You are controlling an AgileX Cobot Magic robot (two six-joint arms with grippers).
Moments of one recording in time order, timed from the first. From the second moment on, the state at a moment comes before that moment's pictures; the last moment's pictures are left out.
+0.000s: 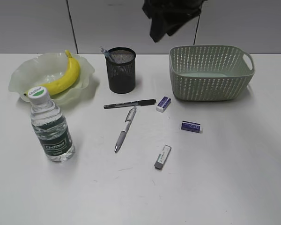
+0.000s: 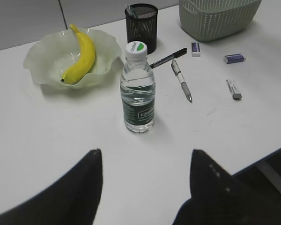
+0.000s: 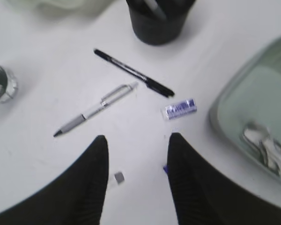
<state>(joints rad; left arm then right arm) -0.49 -0.01 -0.54 0.01 1.06 -0.02 0.53 2.01 -1.97 0.17 1.13 -0.22</state>
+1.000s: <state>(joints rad) -0.49 -0.01 -0.54 0.01 1.06 -0.02 0.53 0.93 -0.97 -0.05 1.21 -0.01</state>
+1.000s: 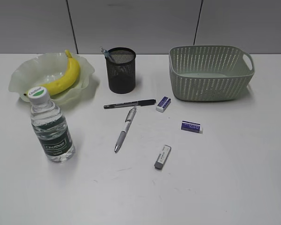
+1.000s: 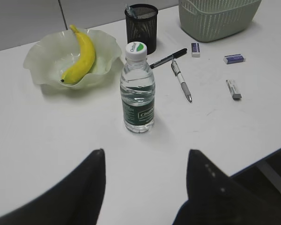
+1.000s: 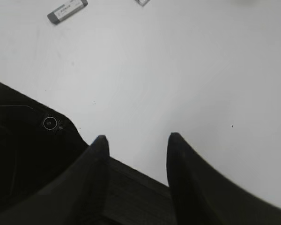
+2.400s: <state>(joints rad) -0.49 1.12 -1.04 0.01 0.72 0.12 0.53 0.13 -0.51 -0.03 1.04 -0.04</state>
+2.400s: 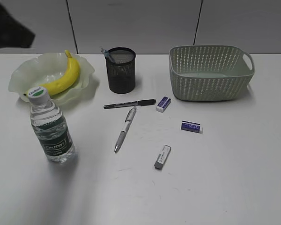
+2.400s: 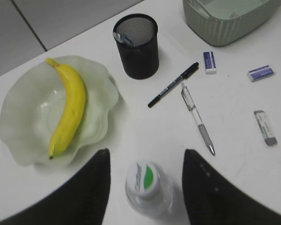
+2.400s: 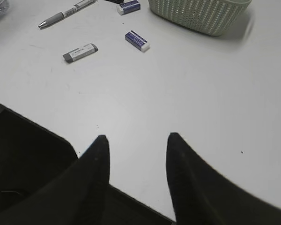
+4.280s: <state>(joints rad) -0.56 2.32 -1.75 0.07 0.66 0.70 0.53 0.13 -0.51 -0.03 1.04 -0.04</state>
